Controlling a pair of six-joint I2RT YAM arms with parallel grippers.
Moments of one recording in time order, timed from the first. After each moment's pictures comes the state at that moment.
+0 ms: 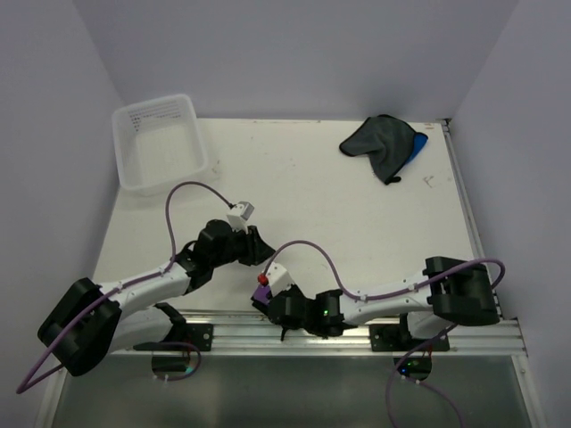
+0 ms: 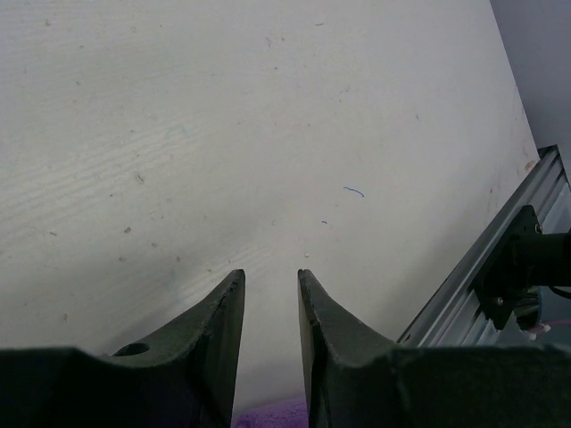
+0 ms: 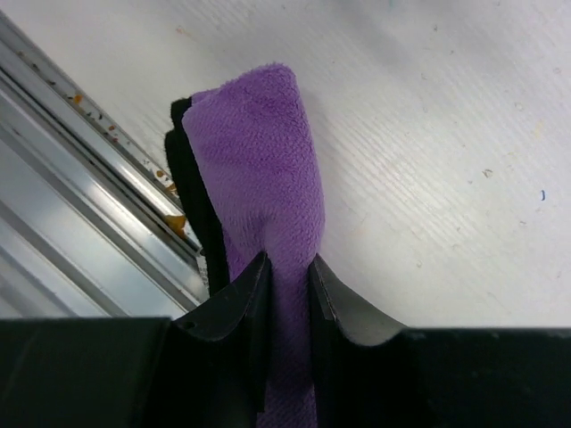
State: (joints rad) left arm -0.65 1.14 0.36 0.29 0.23 -0.59; right arm 1.50 1.47 0.71 -0.12 0.51 0.59
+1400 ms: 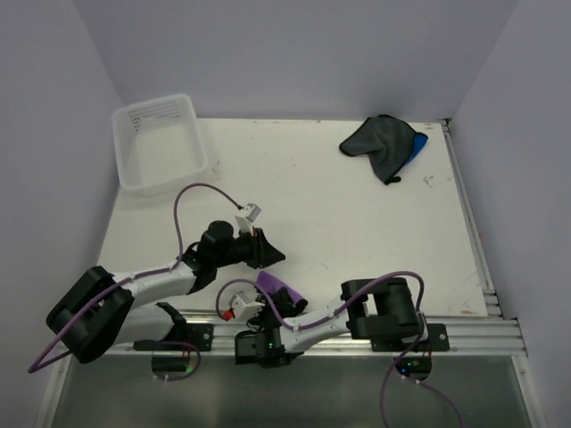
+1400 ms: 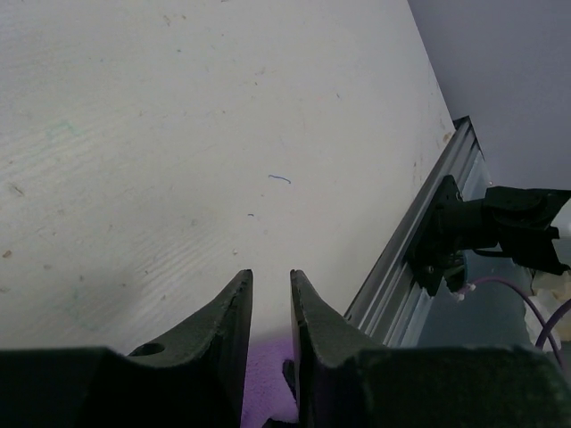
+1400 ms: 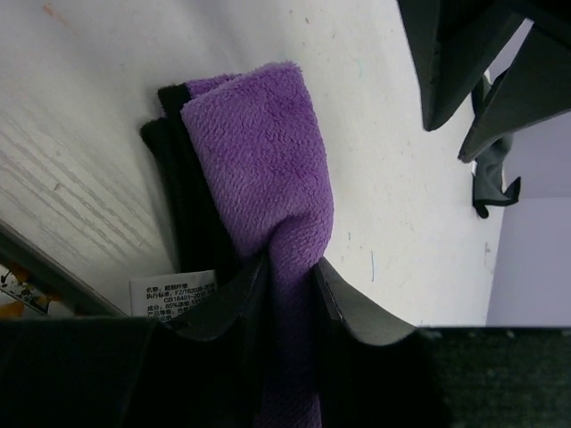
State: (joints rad) left arm -0.66 1.23 0.35 0.47 0.40 -0.66; right arm 1.69 1.99 1.11 -0.51 1.17 0.41
